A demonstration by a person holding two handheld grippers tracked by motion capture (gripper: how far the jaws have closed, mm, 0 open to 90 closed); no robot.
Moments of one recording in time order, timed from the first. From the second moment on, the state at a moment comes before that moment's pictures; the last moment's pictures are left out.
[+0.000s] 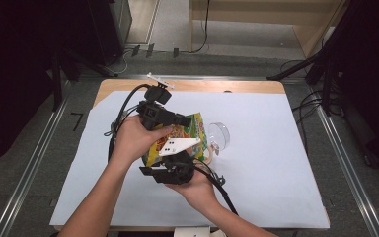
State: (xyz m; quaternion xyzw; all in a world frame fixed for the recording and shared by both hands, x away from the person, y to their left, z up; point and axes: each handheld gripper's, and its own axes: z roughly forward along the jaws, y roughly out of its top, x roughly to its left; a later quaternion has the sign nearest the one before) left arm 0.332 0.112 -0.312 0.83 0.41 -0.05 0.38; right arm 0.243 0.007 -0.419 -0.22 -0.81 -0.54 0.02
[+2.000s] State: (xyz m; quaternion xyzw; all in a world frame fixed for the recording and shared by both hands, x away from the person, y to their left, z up) left arm 0.316 0.106 -0.313 0.84 0.40 -0.04 0.37; right arm 0.239 0.007 -0.427 -0.21 -0.81 -0.54 0.03
